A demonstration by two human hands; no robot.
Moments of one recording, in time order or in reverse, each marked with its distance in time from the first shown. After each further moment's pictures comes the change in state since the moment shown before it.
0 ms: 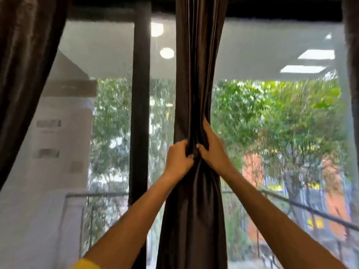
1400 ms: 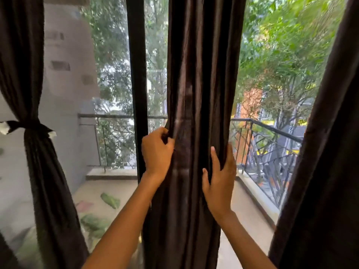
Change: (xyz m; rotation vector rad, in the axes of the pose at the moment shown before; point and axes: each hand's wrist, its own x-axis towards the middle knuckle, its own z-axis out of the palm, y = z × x) left_hand -0.263 0.078 -0.042 0.089 0.205 -0.286; right_hand -0.340 -0.128 -0.068 -0.500 0.040 0.306
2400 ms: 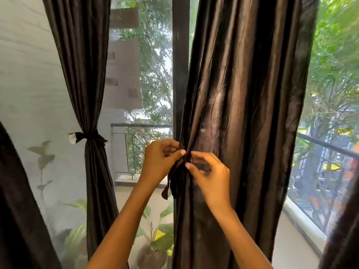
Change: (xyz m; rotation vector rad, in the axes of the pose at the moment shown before) left_hand 0.038 -0.052 -0.116 -0.162 -0.260 -0.133; right_hand 0.034 -0.154 0.041 0.742 -0.150 0.197
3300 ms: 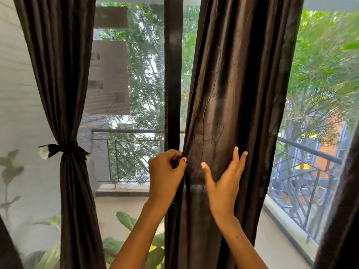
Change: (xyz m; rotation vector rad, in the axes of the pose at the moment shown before) left_hand 0.012 -0.019 0.025 0.006 0.173 0.137; right_hand 0.016 0.035 0.012 -0.309 0.312 0.069
